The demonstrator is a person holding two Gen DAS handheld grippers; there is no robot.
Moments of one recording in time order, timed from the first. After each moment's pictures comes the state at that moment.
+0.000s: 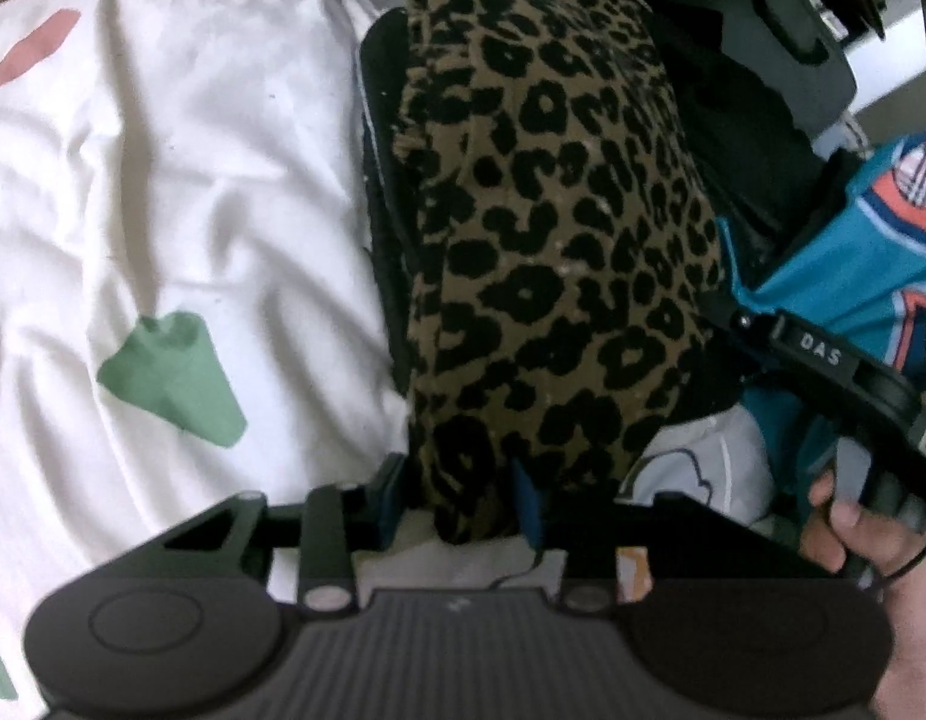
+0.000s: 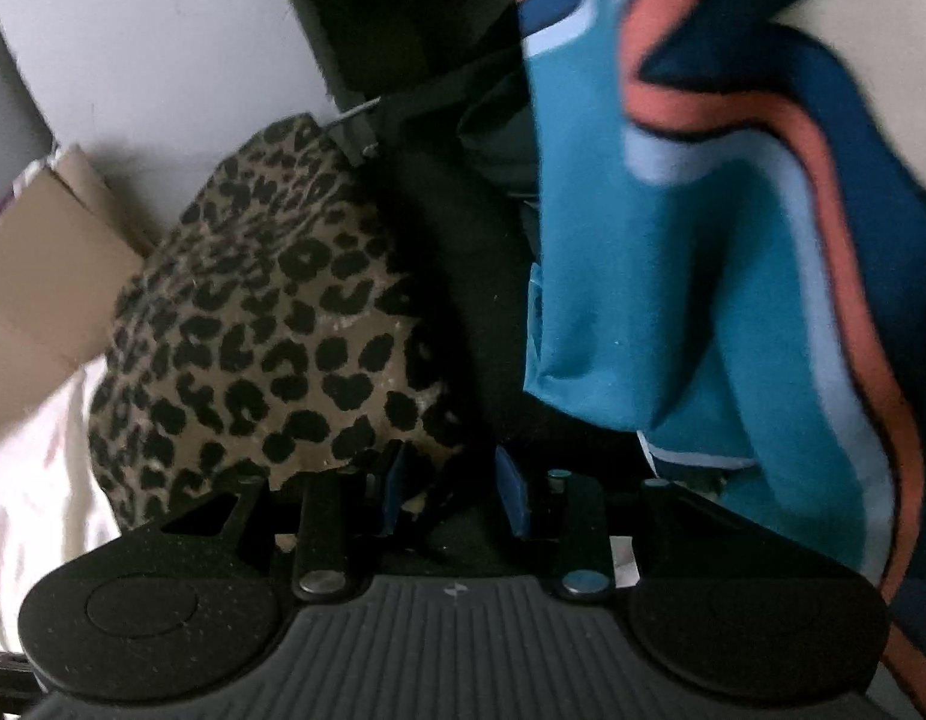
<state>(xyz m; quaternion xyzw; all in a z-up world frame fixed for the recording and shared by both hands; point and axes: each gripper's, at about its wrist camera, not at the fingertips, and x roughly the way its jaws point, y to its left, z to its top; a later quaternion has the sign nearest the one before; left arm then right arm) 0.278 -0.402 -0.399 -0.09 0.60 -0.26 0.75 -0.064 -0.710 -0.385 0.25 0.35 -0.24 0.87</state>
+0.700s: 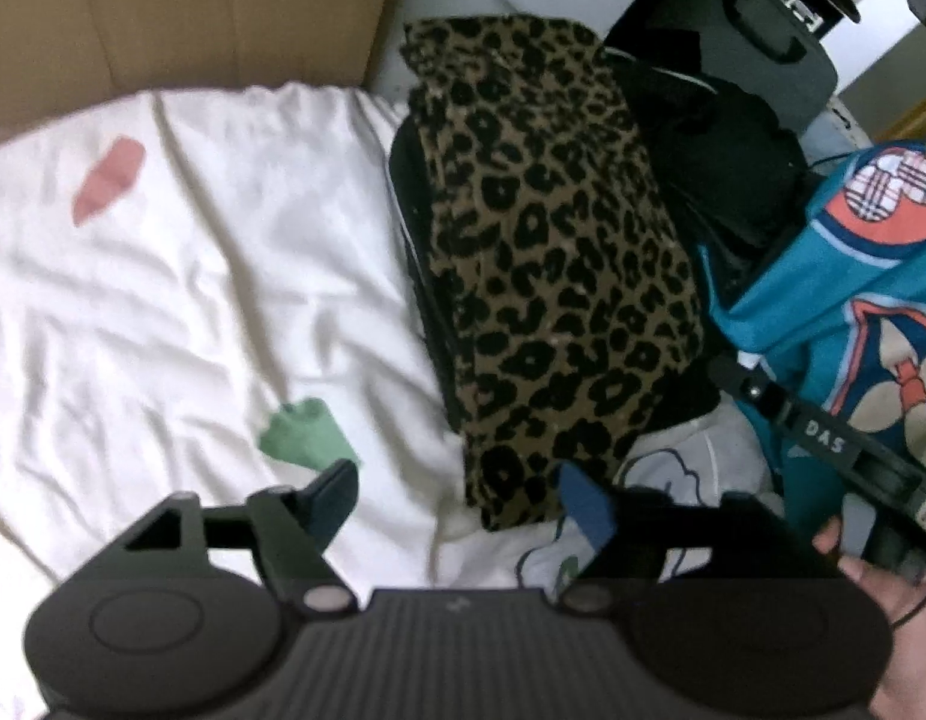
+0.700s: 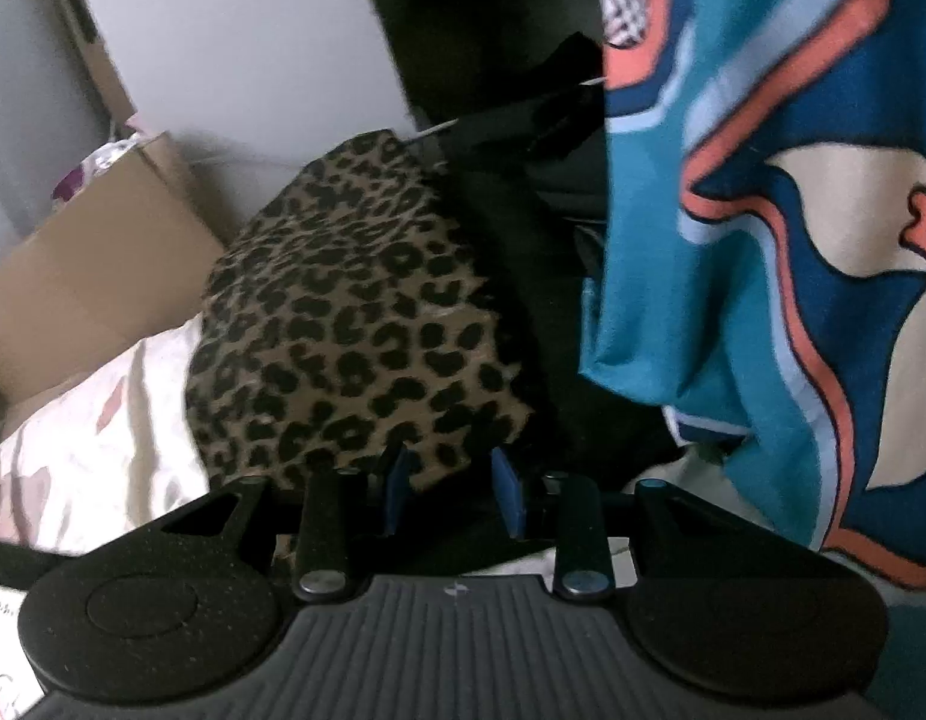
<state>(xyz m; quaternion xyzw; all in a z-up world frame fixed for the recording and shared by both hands) 0.288 -0.364 -0.308 -0.02 0.59 -0.25 0.77 -0.086 -0.666 -0.338 0.23 0.35 -0.21 0.88</state>
